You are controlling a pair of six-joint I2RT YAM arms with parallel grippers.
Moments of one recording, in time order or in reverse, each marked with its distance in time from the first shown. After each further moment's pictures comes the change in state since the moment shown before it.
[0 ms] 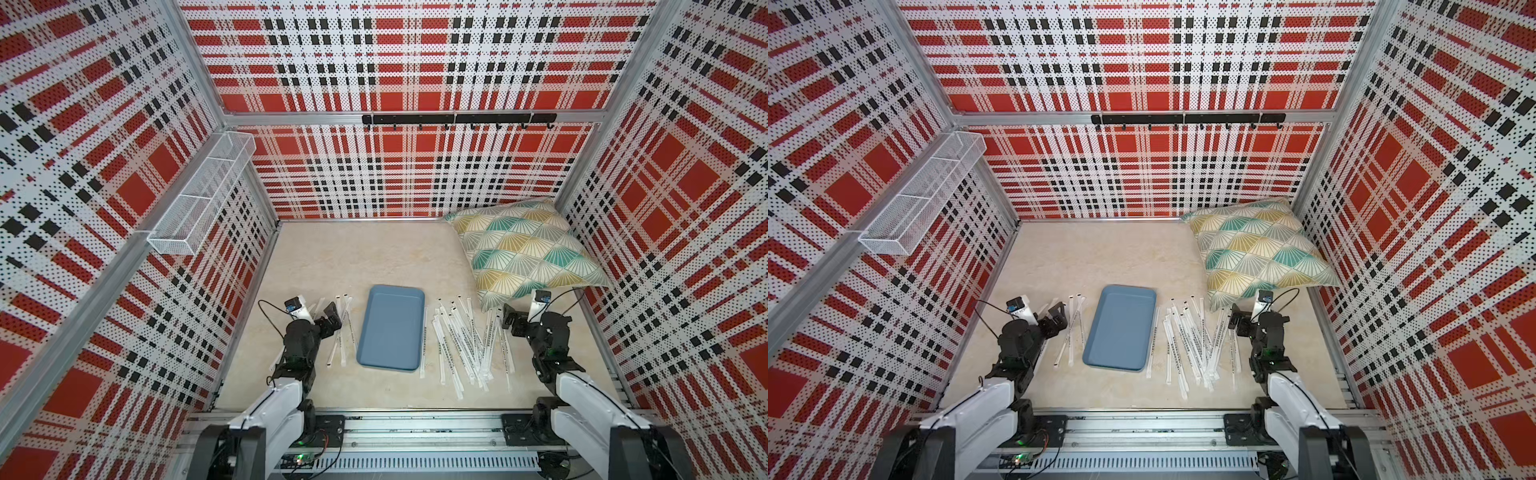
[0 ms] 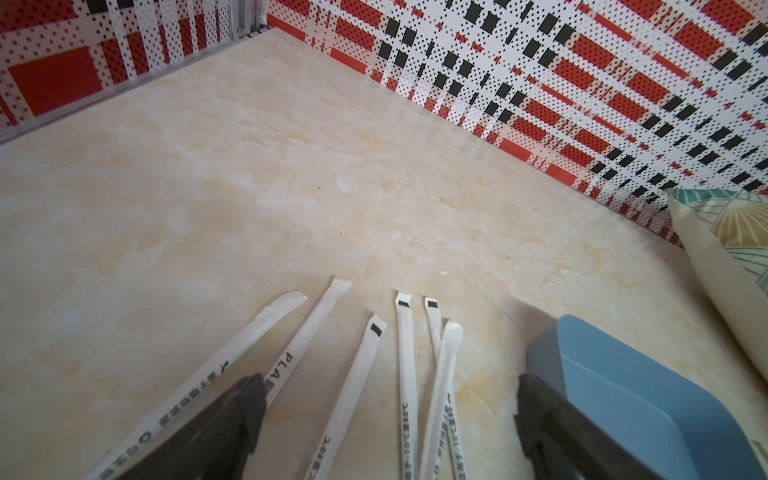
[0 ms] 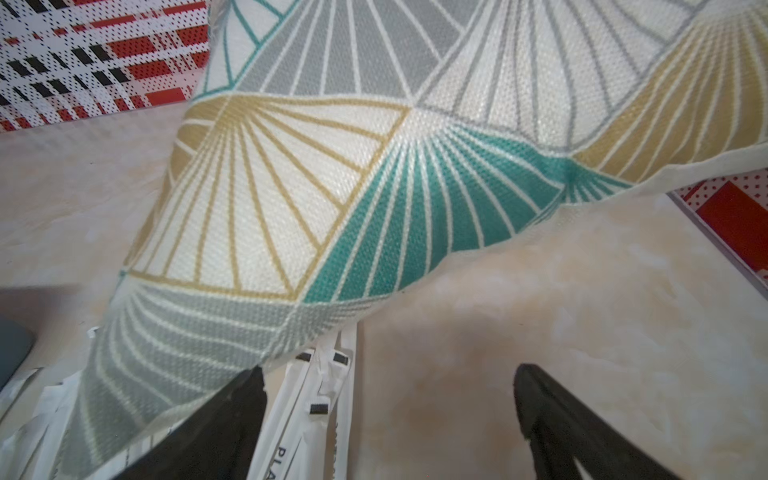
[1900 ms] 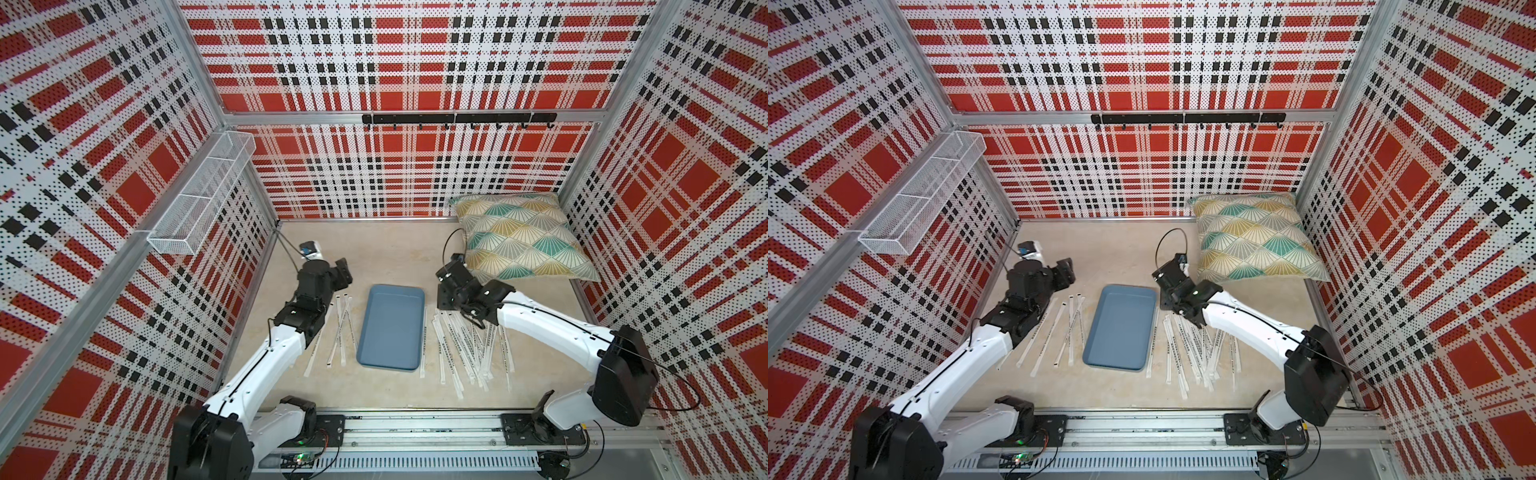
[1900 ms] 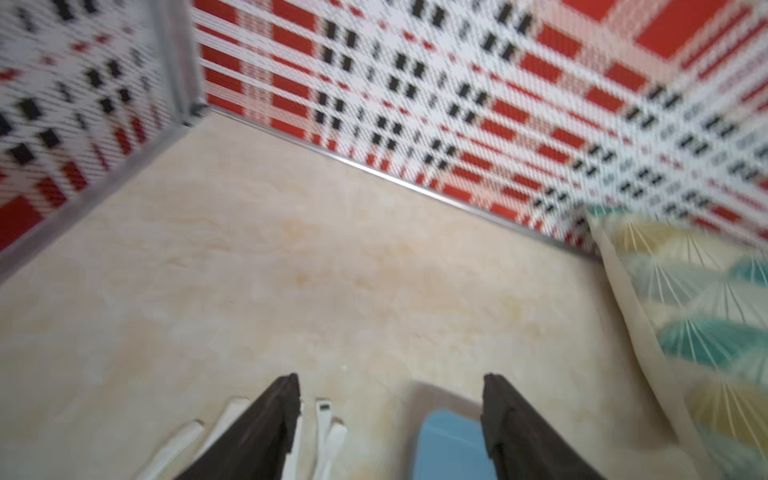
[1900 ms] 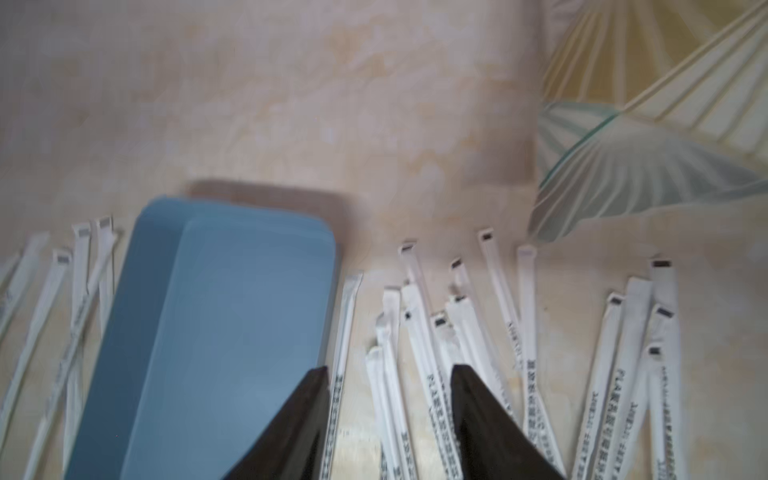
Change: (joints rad) left arm -0.295 0.130 0.687 -0.660 -0.148 -0.039; right arm 0.792 0.509 0.970 -1.048 0.259 0.571
